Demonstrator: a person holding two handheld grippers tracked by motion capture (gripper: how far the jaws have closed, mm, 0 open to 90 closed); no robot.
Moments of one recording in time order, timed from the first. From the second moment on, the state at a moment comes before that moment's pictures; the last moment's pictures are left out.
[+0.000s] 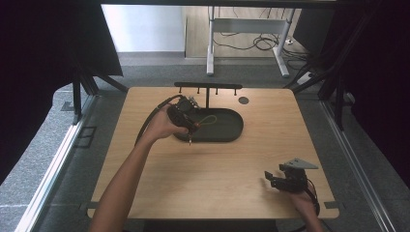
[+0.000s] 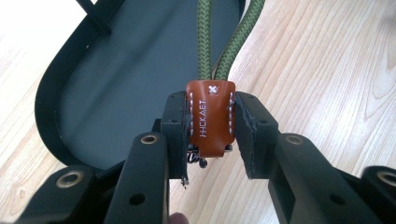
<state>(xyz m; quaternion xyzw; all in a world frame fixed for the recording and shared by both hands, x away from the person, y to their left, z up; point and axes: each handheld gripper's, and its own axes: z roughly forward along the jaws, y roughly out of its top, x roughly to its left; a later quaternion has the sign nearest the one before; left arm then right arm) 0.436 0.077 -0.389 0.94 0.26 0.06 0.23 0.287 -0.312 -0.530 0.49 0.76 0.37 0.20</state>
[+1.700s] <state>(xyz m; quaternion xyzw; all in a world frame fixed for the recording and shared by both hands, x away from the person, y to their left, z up) 0.496 0.038 -0.417 0.94 0.27 0.08 0.20 0.289 -0.305 -0.537 0.49 0.78 0.35 0.19</state>
